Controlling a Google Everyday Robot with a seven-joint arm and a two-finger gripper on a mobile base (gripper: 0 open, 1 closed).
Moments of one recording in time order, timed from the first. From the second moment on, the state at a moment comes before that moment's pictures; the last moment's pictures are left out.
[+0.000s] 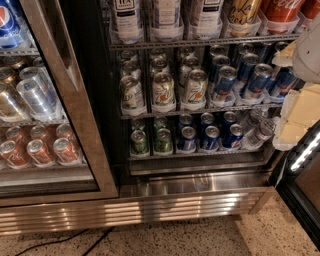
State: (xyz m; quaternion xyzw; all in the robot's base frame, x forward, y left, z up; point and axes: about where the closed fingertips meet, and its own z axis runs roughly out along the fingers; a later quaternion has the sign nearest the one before) arm 0.438 -0.217 0.976 -0.60 0.78 -0.03 0.16
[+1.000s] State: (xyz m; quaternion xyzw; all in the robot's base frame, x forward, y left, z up) arm 0.438 -0.217 0.976 -0.60 0.78 -0.03 0.16
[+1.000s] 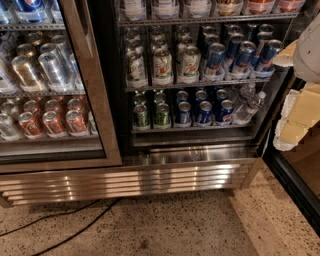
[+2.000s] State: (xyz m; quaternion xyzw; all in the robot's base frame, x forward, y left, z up) arm 0.438 -0.217 0.976 -0.60 0.78 -0.03 0.16
